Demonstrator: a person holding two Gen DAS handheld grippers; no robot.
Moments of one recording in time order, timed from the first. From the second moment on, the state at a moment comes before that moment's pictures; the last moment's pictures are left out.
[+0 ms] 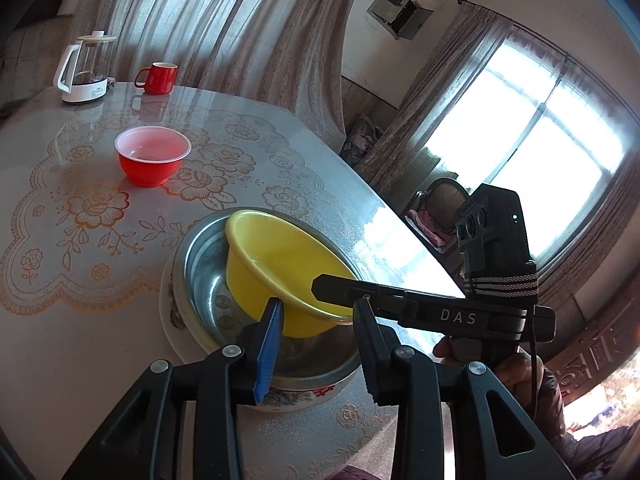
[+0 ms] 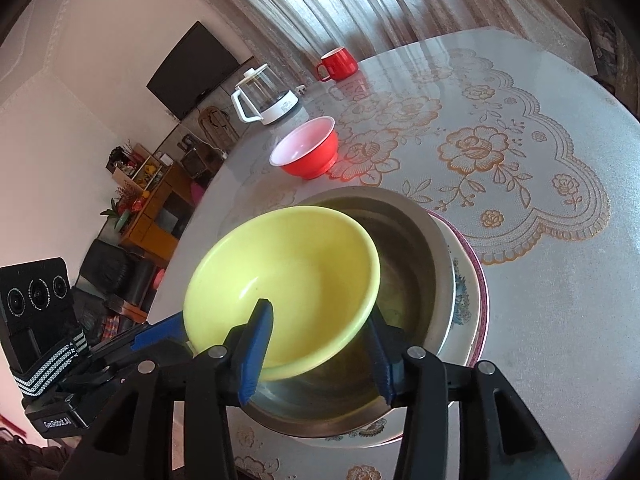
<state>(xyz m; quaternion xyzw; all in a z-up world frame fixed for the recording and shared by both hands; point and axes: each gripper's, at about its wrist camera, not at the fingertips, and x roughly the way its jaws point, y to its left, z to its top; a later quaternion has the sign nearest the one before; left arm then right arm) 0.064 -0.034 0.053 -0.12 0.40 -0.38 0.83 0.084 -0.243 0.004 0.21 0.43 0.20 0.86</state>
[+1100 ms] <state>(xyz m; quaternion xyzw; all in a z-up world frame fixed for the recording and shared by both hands) 0.047 -0.034 0.047 -0.07 0.41 -0.31 0.85 0.072 -0.256 0.005 0.21 0.42 0.19 0.86</state>
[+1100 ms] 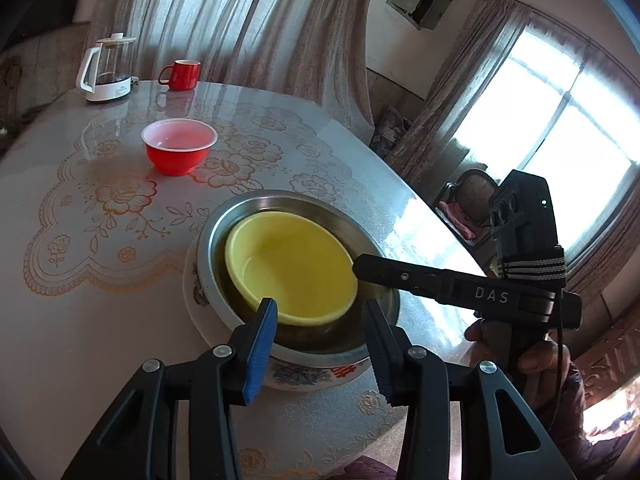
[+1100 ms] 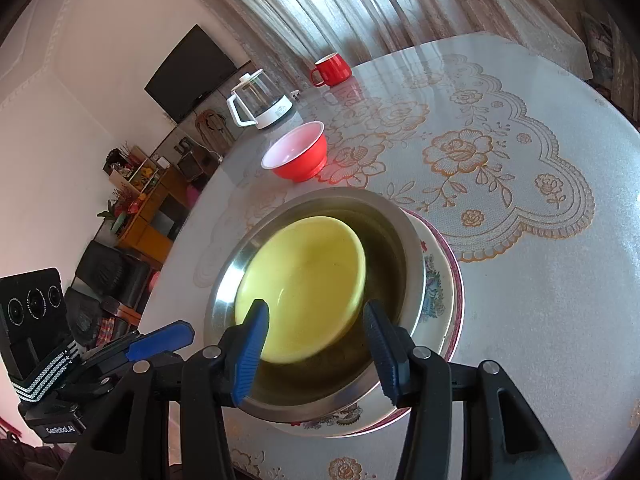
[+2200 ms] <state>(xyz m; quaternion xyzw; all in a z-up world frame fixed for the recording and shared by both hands) 0.065 -0.010 0.027 -0.04 0.43 -0.20 0.88 0.093 -0.242 0.021 0.20 0.41 0.21 0.87</state>
